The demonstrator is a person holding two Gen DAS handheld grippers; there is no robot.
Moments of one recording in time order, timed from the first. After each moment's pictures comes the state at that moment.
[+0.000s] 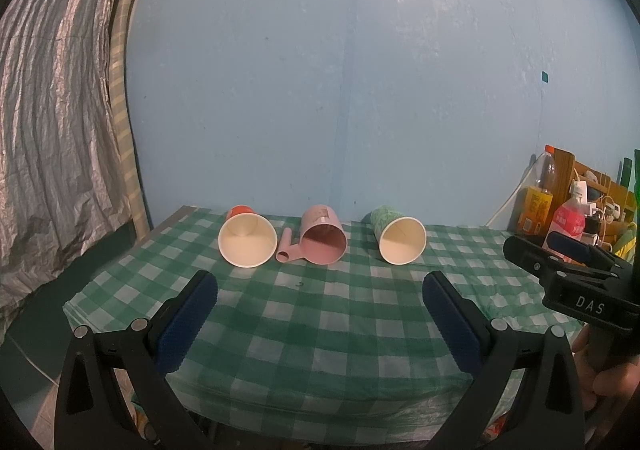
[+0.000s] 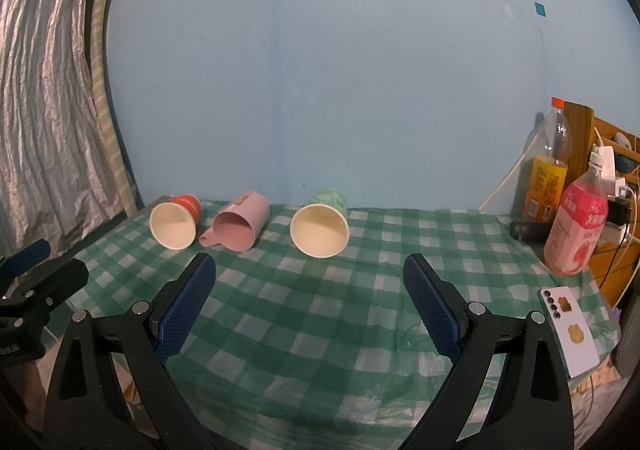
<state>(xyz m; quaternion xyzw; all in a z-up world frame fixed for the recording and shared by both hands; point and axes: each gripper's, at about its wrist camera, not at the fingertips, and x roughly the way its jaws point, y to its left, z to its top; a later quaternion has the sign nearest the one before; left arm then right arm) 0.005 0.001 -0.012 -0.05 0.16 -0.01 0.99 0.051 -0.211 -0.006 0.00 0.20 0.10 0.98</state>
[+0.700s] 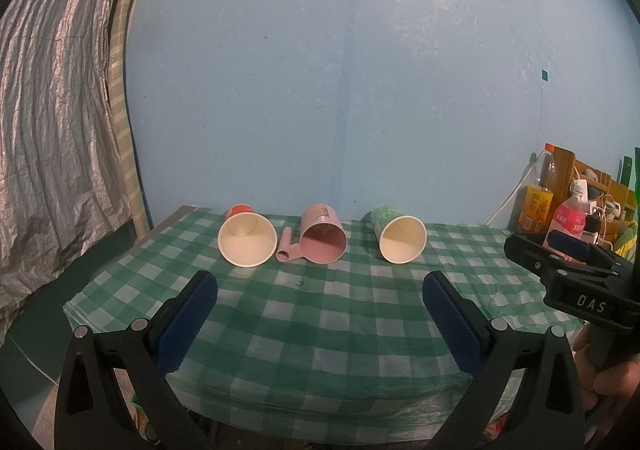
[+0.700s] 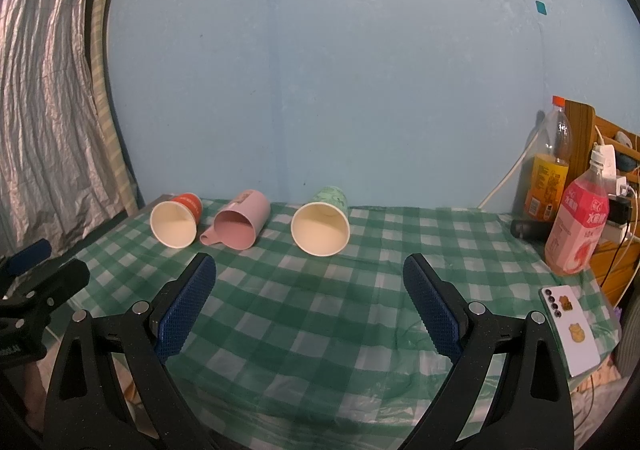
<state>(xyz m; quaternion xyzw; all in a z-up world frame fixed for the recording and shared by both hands) 0.005 0.000 -0.012 -0.05 0.17 -0.01 0.98 0.052 -0.211 -0.006 0.00 0.20 0.10 0.97</state>
